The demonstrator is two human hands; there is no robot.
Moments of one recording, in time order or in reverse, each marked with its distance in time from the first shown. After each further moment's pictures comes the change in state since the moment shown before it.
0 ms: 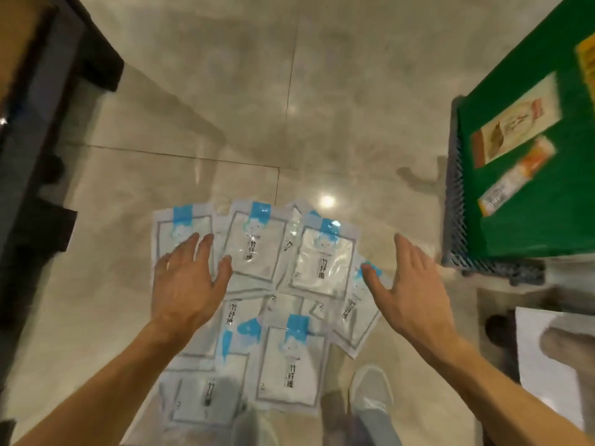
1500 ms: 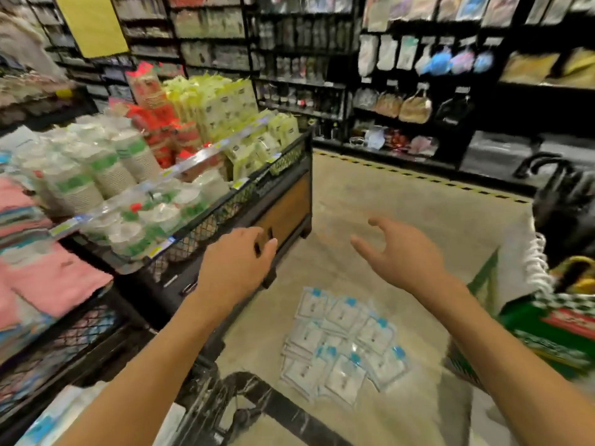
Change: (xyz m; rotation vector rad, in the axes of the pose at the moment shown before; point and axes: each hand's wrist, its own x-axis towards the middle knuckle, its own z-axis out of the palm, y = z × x) left_hand -0.754 -0.011 -0.575 -0.201 0.556 -0.188; right_hand -0.635 -0.190 -0.581 0.042 0.260 -0.716
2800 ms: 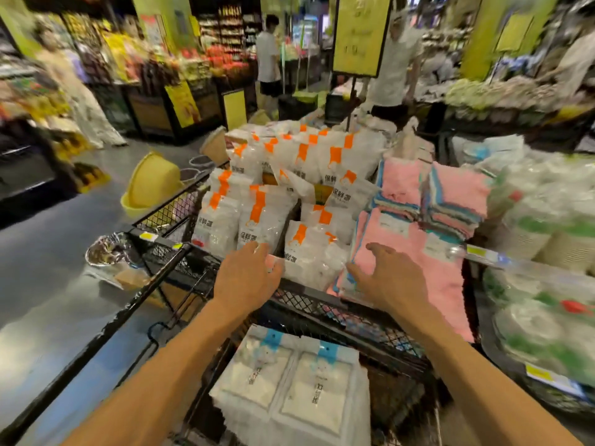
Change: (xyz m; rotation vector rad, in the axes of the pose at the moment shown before) left_hand -0.269 -0.418 -0.127 0.260 0.390 -1.348; right_hand -0.013 -0.611 0.257 0.060 -0.381 -1.268
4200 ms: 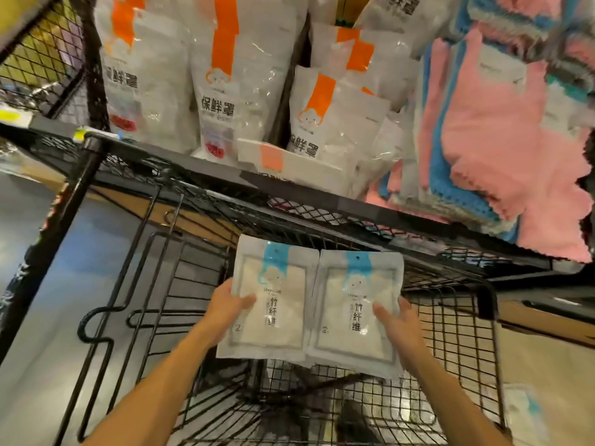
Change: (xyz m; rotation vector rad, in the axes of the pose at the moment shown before) left_hand -0.005 -0.208 0.323 -0.965 -0.742 -0.800; right_hand -0.063 0.033 0.346 1.013 -0.349 1.042
